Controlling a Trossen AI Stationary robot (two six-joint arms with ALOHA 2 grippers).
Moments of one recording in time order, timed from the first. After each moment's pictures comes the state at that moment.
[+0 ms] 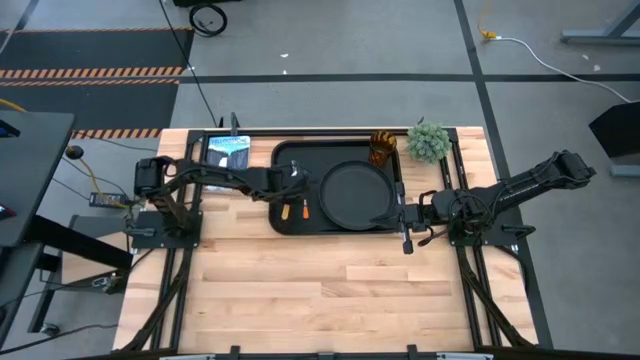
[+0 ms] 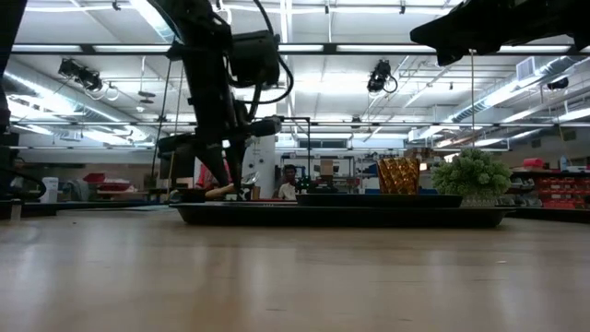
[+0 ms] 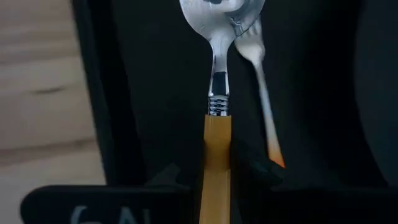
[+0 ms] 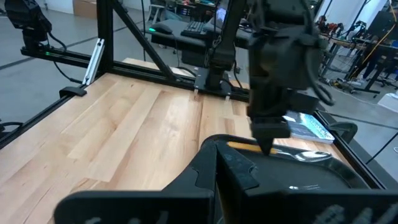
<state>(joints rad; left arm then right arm) 0.15 1.74 1.10 -0.62 -0.31 -1.21 0.25 0.87 0.39 0.32 0.21 -0.18</state>
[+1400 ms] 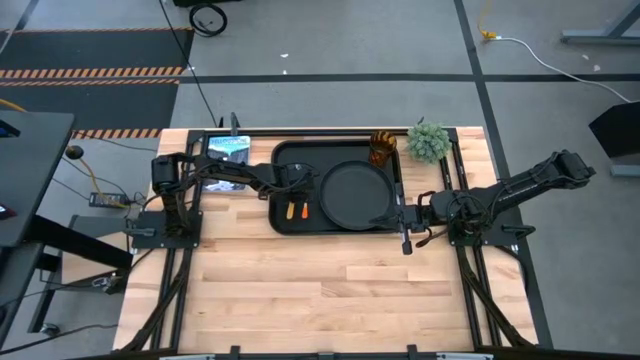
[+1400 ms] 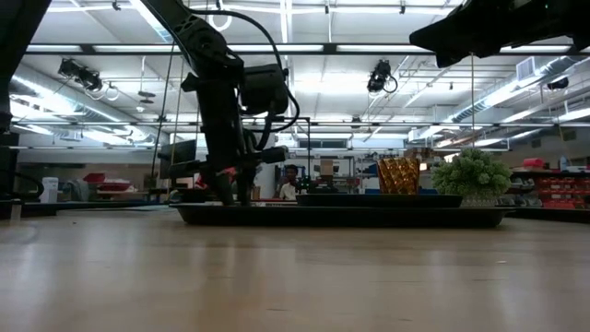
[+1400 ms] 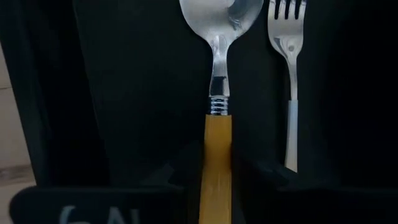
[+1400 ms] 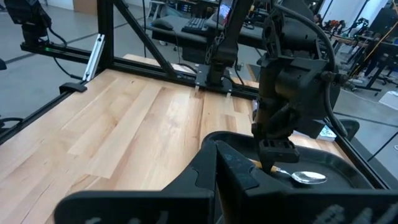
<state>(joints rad) 0.23 1.87 1.10 -0.51 -0.19 -1.20 0.25 0.89 0.39 0.32 0.21 -0.18</state>
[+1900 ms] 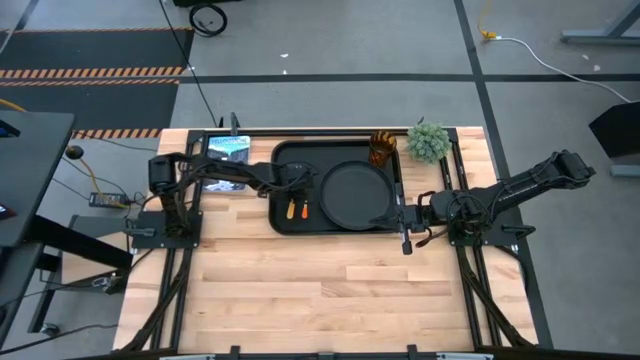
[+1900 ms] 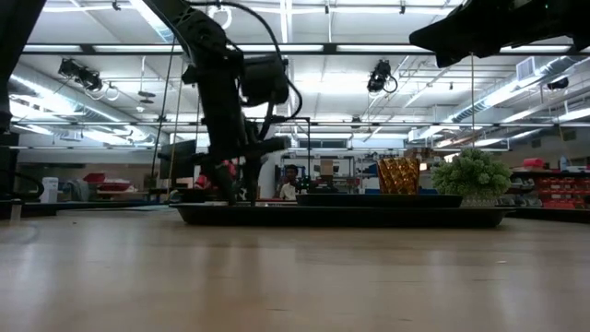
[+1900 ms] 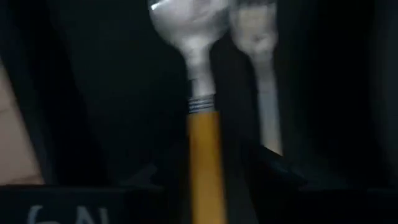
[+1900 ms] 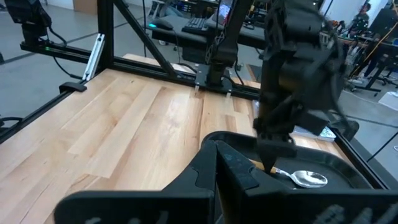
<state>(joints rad) 0.23 1.84 1.12 -0.53 -0.19 -1.10 0.25 0.89 0.39 0.32 0.21 -0.18</state>
